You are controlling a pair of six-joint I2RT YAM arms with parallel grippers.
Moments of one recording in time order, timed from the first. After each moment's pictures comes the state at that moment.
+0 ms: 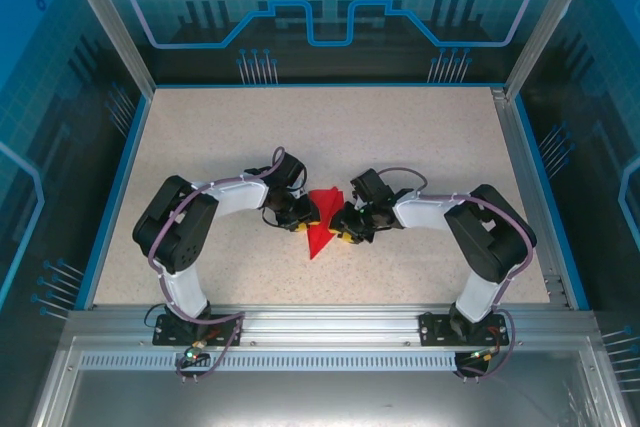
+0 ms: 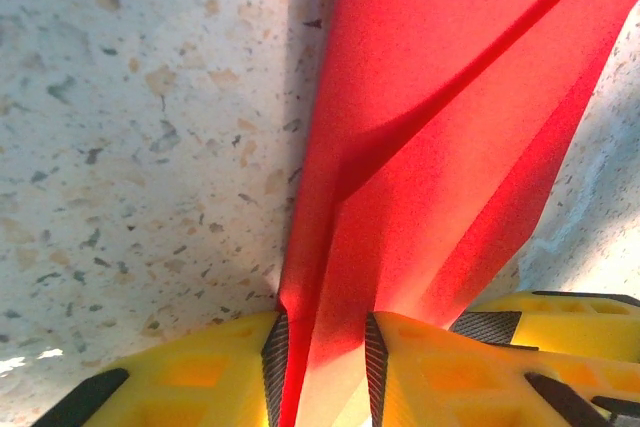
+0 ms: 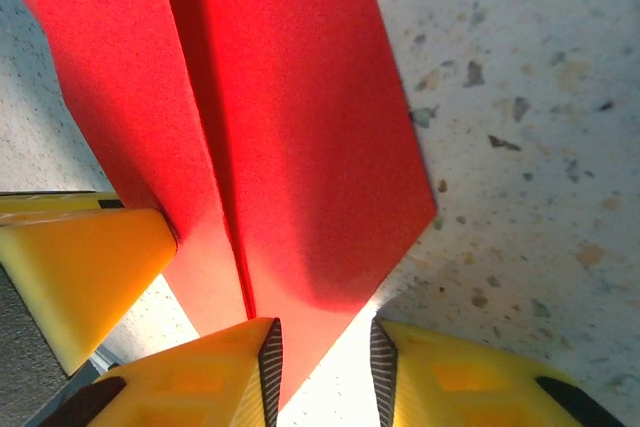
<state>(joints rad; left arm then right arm) -0.50 1.81 1.01 -0.45 0.45 -0.82 0.63 1.74 0.84 -0.17 -0.46 1.10</state>
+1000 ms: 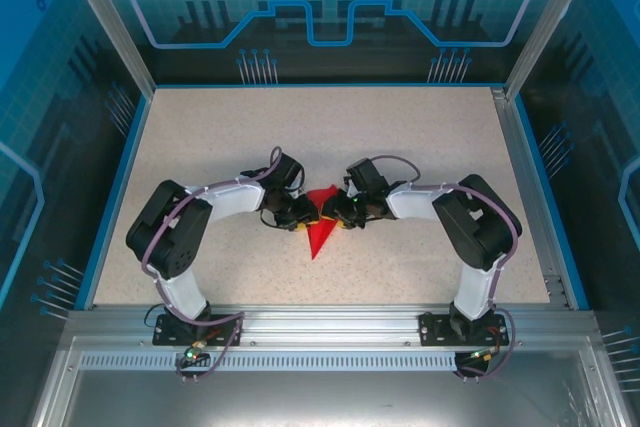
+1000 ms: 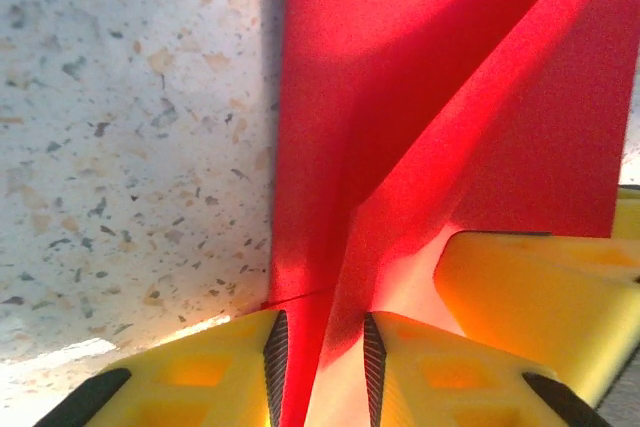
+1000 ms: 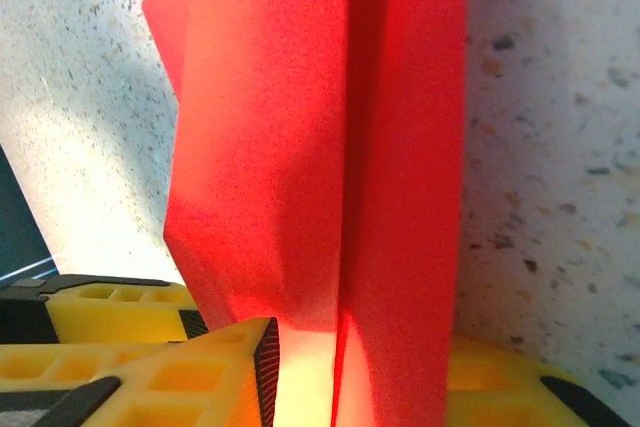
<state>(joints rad) -0.50 1.76 0.97 -0.42 0.44 -0.82 0.61 1.85 0.93 -0.05 -0.48 0.99</state>
